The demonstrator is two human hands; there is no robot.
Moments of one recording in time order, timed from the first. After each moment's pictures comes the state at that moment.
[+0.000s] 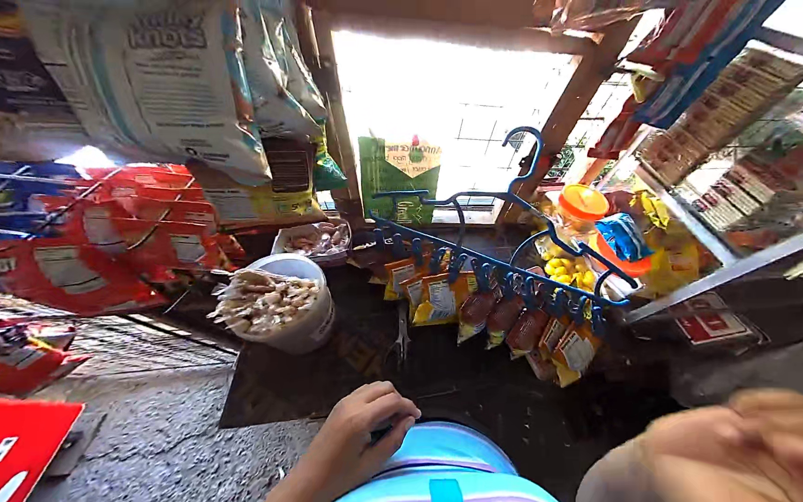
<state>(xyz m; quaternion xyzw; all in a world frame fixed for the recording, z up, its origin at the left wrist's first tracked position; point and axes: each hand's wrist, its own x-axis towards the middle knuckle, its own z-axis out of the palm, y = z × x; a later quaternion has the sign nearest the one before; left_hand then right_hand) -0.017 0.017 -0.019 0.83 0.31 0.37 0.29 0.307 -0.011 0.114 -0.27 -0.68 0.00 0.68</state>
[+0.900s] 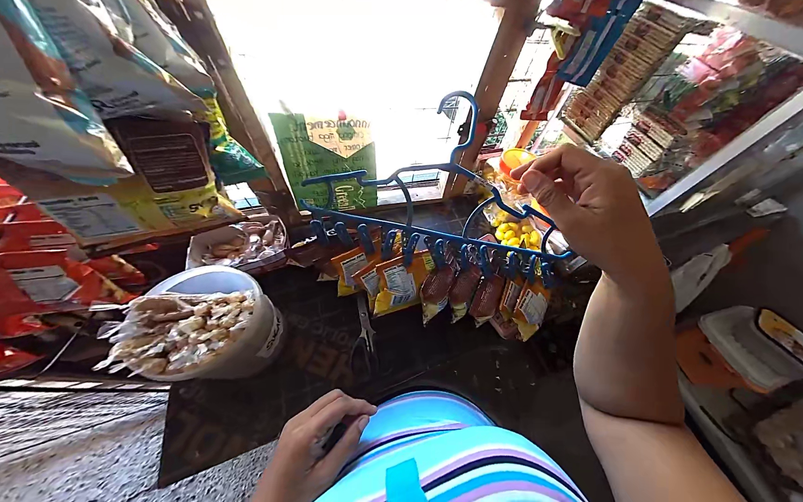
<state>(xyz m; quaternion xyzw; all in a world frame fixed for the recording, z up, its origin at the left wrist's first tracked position) -0.039 0.019 -0.041 0.78 0.31 0.40 0.38 0.328 0.108 0.156 -0.54 -0.74 0.06 0.39</state>
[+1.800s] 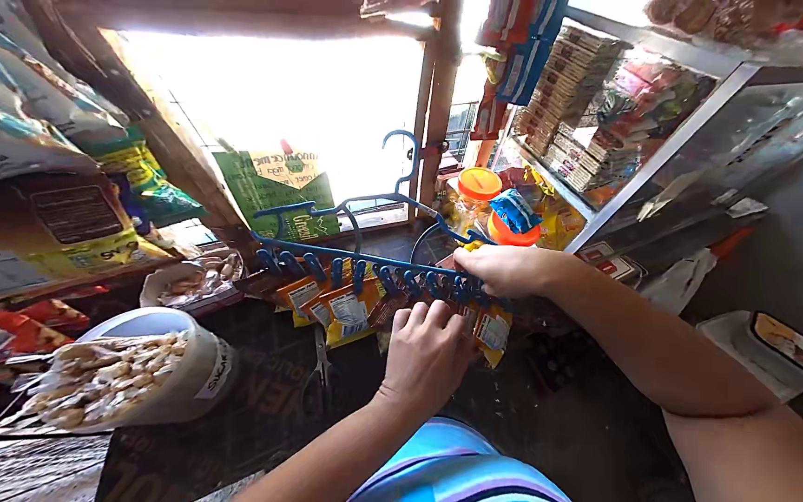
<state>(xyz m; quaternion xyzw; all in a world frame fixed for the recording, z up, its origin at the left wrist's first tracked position) 0.180 0.073 0.024 0.89 0.35 0.28 0.04 0.358 0.134 0.129 -0.56 -0.76 0.23 -0.21</state>
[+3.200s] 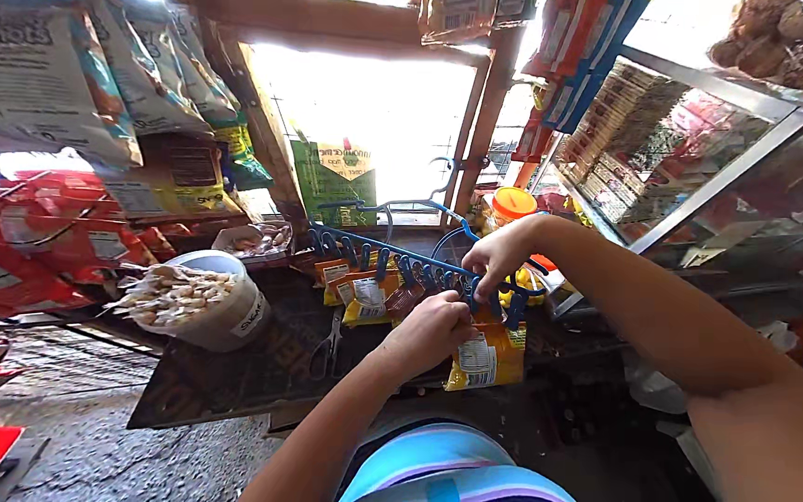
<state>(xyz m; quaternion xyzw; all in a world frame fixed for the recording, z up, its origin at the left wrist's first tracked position) 0.181 0.093 0.073 0.87 0.34 0.13 0.34 0.360 0.189 0.137 -0.44 -0.78 0.36 -0.27</state>
